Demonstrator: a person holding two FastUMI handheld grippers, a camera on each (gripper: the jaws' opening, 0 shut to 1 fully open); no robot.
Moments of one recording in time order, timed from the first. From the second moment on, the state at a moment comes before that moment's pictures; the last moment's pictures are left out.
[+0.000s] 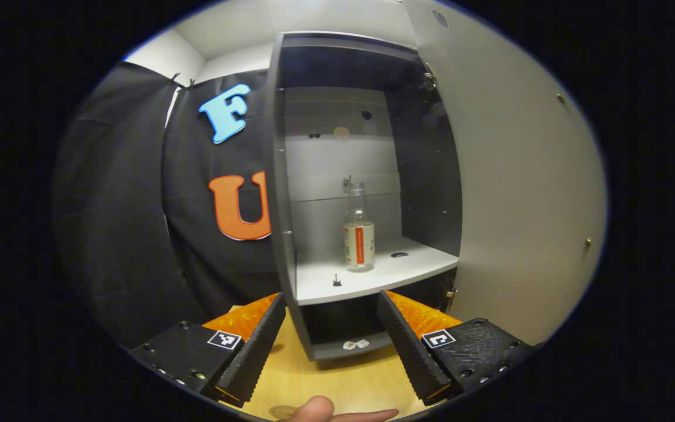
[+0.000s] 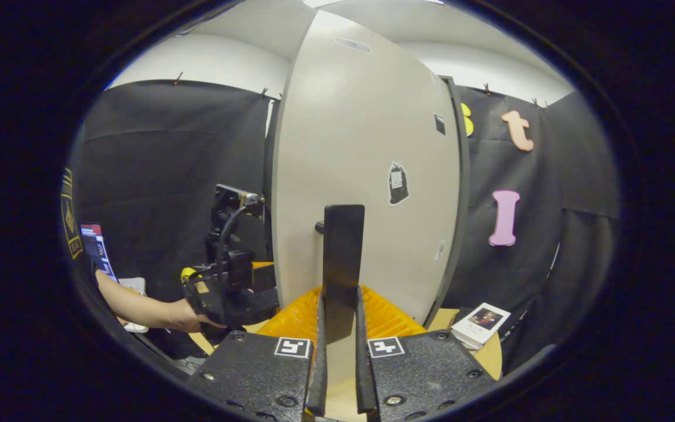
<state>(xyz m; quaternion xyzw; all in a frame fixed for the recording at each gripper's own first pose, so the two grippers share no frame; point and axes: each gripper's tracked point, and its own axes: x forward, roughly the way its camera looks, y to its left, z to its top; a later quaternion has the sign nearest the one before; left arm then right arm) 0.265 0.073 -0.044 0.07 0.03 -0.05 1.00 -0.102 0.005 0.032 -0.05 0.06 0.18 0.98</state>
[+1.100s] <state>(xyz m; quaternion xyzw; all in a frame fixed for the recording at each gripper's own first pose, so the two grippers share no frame) 0.476 0.024 -0.001 0.08 -0.03 0.02 1.00 -0.138 -0.189 0.068 0.03 -0.03 -0.10 0.99</state>
